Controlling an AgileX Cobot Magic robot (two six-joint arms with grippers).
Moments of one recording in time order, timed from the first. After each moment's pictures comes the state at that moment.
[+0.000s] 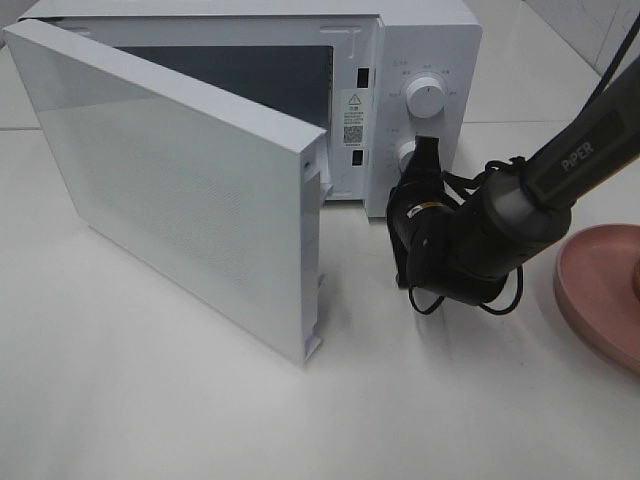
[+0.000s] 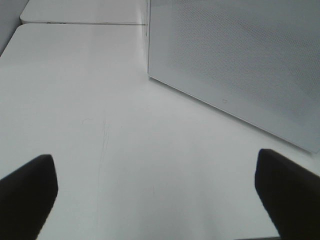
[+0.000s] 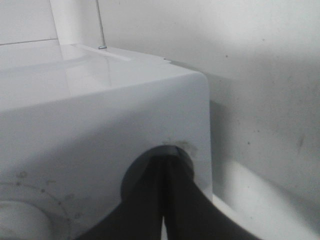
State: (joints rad) left arm 0.05 -0.01 -0.50 -0.19 1.04 0.10; right arm 0.56 2.21 -0.95 0.79 -0.92 1.39
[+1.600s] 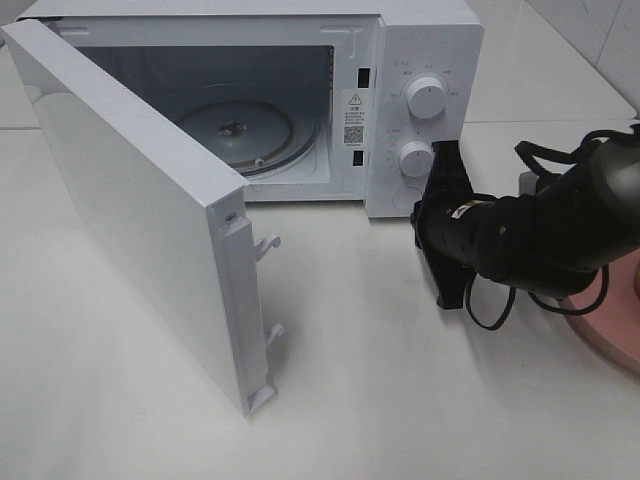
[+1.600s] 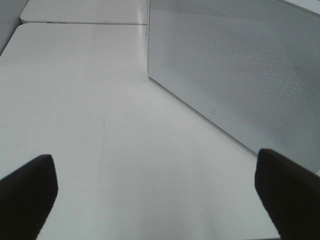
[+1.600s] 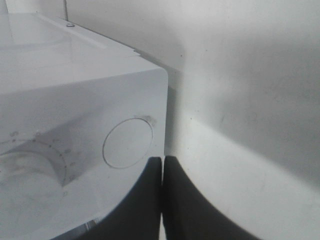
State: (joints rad) left arm 0.05 -0.01 -0.50 -0.19 1.04 0.10; right arm 0.52 1.97 -0.74 0.67 -0.69 1.32
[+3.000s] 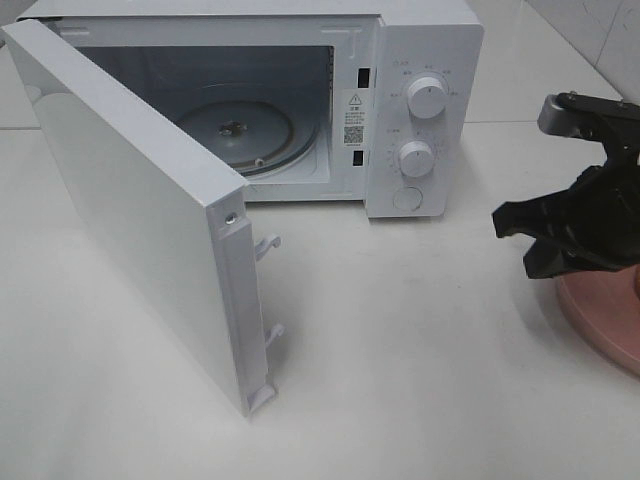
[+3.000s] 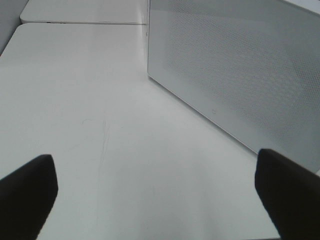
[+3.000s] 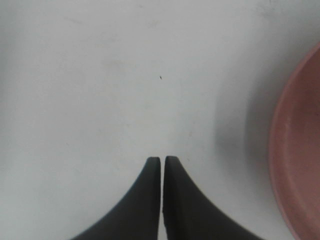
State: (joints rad) left arm 0.05 -0.01 -0.50 -0.19 1.04 0.10; right arm 0.19 1.41 -0.70 0.22 0.47 0.02
